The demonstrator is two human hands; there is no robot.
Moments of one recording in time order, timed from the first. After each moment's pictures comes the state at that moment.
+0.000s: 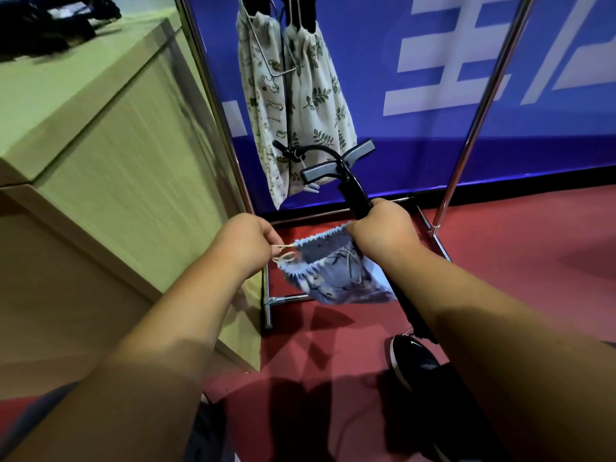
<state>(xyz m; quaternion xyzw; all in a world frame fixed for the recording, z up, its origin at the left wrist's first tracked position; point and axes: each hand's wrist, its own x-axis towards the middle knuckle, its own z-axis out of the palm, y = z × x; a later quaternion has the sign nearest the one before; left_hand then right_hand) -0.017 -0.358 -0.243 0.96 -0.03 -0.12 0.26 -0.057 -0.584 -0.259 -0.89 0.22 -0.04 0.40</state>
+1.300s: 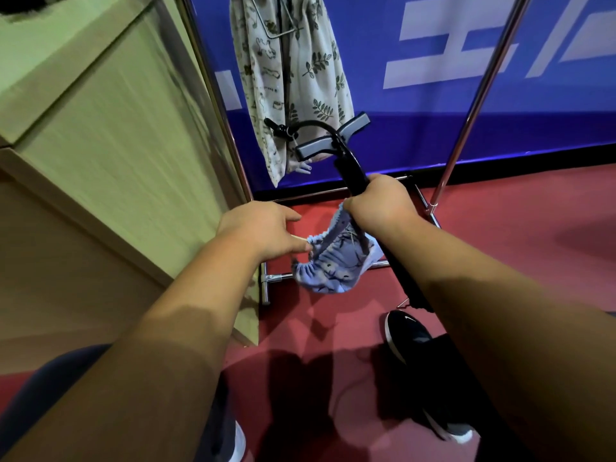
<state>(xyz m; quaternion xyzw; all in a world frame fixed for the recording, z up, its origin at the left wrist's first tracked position) -0.033 -0.376 -0.240 0.98 -0.16 -0.15 0.00 -0.054 -0.586 -0.264 -0.89 0.20 -0.02 0.40</state>
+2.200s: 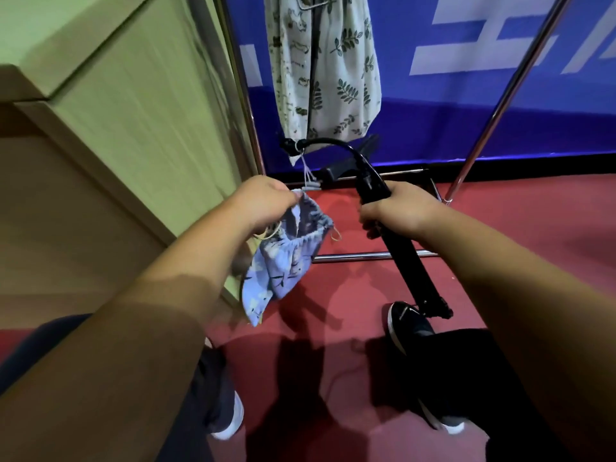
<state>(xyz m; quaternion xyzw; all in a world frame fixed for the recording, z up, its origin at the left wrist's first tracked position) -0.021 -0.356 -0.253 0.91 0.01 -0.18 0.38 -0.079 -0.593 -0.263 -0.83 0.12 0.11 0.54</state>
